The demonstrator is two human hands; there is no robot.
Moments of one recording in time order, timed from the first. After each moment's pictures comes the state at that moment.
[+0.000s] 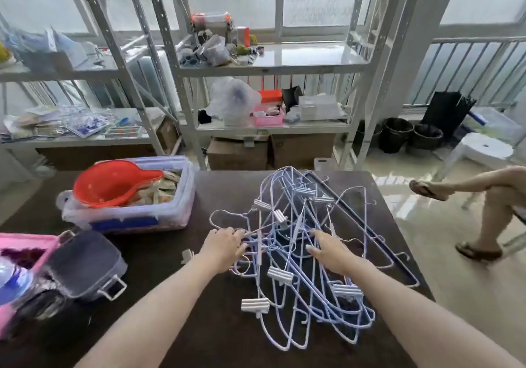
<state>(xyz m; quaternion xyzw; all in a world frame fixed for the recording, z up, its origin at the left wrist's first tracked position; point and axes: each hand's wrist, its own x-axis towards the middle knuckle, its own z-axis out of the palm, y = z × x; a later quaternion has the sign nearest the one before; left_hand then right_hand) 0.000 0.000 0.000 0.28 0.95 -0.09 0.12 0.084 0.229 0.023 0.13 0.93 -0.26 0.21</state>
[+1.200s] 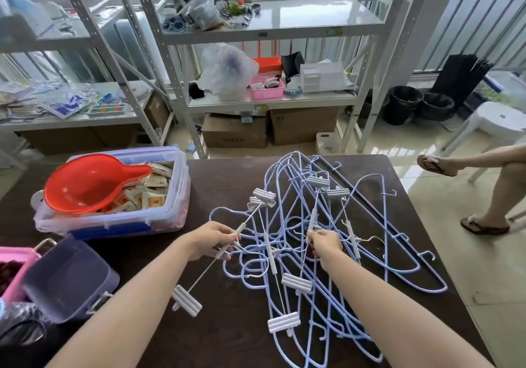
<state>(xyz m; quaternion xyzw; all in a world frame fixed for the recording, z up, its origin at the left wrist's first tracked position) -0.074 -0.025 0.000 -0.02 0.76 0.47 0.45 -0.001 0.214 -0.075 0.50 0.64 -0.58 0.06</state>
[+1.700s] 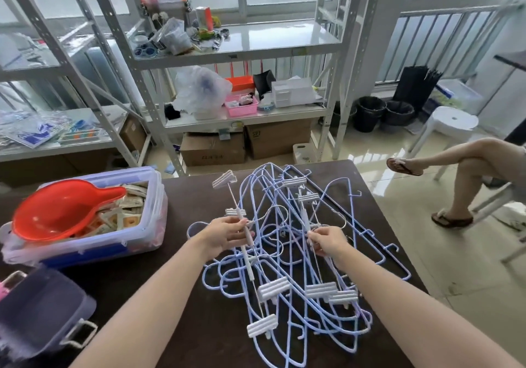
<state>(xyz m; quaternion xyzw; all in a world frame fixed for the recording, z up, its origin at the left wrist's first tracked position) -0.060 0.044 0.022 -0.05 0.63 0.64 0.43 0.041 0.270 -0.029 0.40 0.68 -0.61 0.07</state>
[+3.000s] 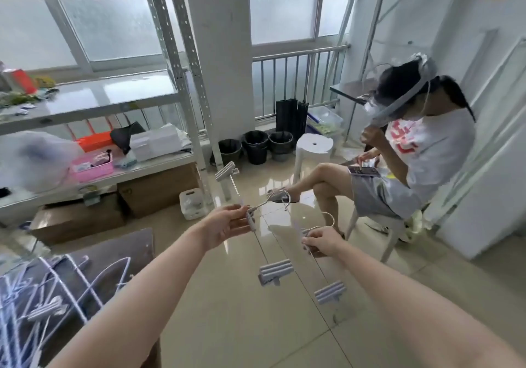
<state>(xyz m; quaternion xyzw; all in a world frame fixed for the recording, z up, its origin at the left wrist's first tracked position) 0.068 0.650 0.081 0.11 0.60 0.62 0.49 0.226 0.836 0.012 0.39 0.70 -0.60 0.01</state>
